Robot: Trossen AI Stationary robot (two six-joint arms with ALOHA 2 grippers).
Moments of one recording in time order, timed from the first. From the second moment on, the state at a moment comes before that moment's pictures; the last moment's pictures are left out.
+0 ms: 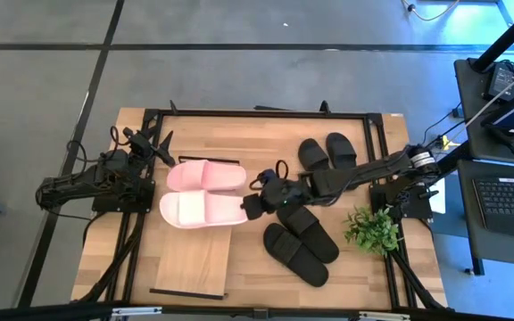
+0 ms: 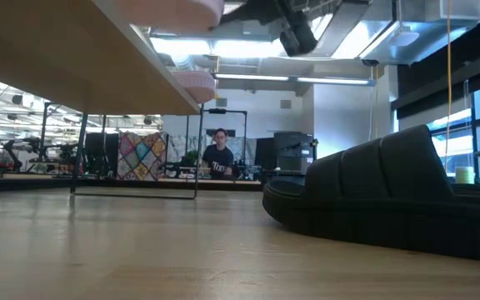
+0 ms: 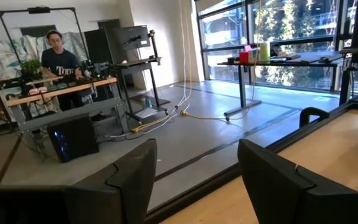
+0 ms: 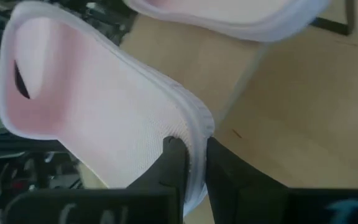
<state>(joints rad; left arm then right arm) 0.17 0.00 0.21 -0.16 -0.90 0.16 0.21 1.75 1.42 -0.29 0.17 1.28</state>
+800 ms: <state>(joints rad) 0.17 0.00 0.21 -0.16 -0.90 0.16 0.19 1.79 1.42 -0.28 0.22 1.32</state>
